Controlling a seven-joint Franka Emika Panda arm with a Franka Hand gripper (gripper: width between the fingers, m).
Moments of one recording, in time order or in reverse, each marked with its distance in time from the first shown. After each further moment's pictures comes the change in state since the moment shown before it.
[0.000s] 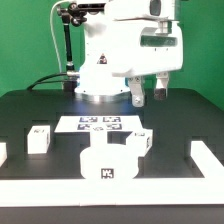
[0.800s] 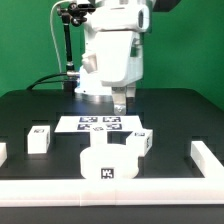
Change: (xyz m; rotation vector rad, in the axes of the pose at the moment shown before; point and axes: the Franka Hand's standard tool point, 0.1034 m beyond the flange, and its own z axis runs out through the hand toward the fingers) arm -0.049 0.013 0.017 -0.022 0.002 -0.397
